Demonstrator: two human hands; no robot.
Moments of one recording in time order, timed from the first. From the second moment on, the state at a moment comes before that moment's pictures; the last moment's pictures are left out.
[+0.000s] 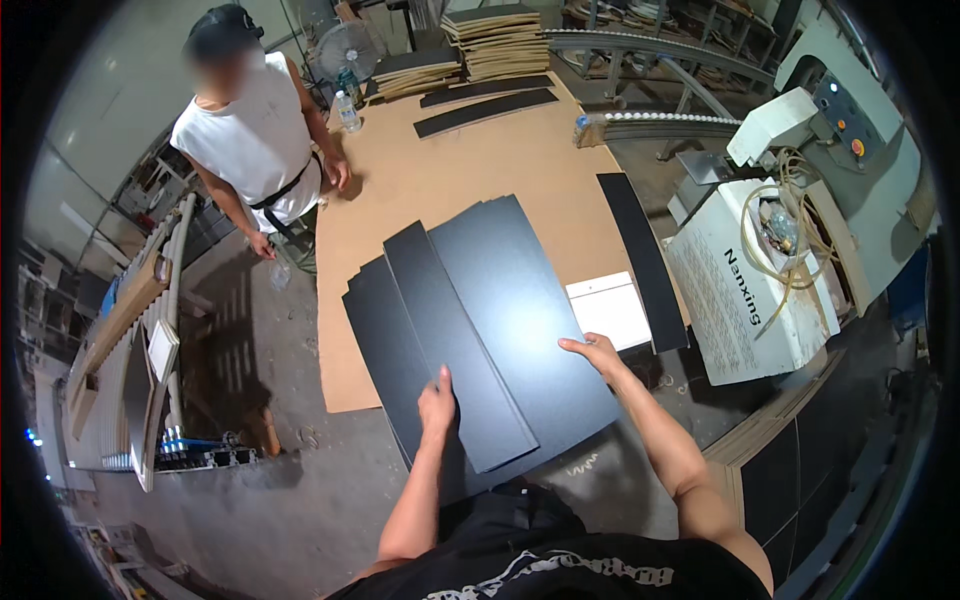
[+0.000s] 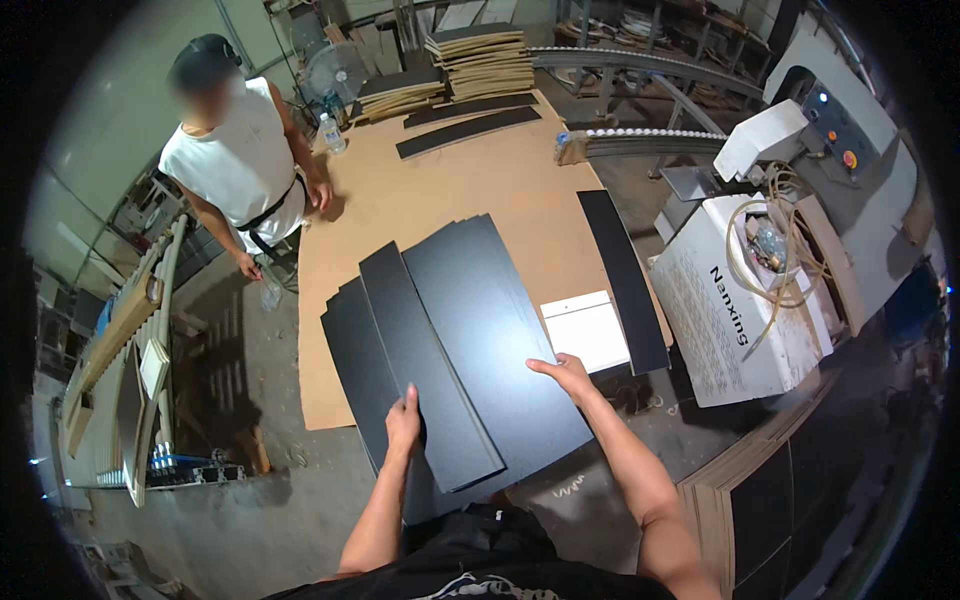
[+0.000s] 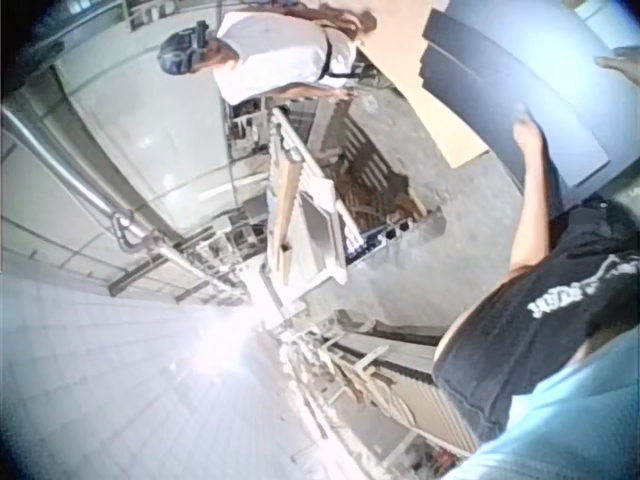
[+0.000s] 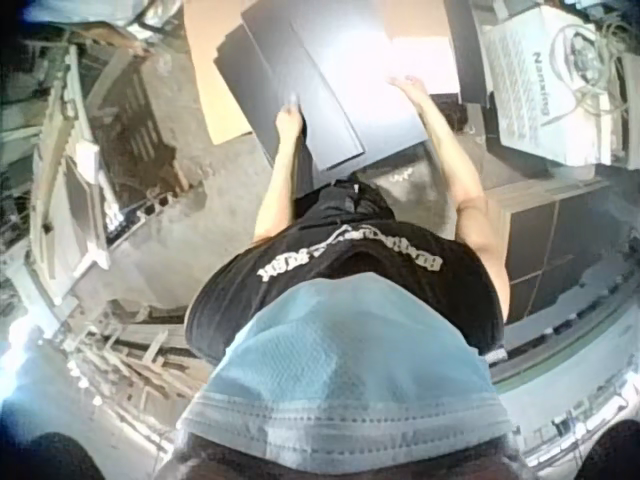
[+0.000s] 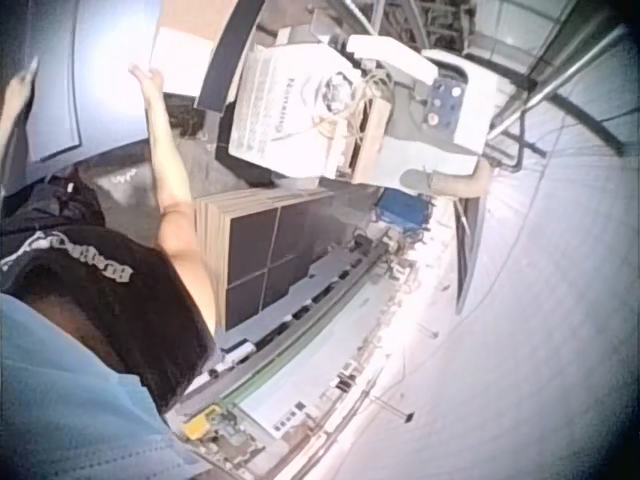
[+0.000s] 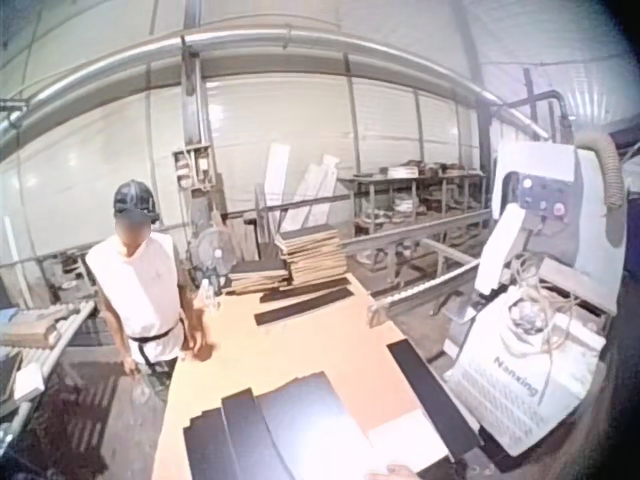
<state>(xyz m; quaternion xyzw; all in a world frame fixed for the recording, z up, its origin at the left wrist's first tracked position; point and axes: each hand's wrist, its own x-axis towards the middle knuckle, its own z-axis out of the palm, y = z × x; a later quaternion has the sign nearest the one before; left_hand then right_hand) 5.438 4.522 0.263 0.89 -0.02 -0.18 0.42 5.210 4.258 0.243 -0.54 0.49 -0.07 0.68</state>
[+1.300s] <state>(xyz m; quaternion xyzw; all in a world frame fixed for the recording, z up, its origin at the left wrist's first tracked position) 5.847 4.367 0.263 0.83 -0.48 -0.16 0.24 5.236 4.547 0.166 0.00 0.38 -0.45 0.81</state>
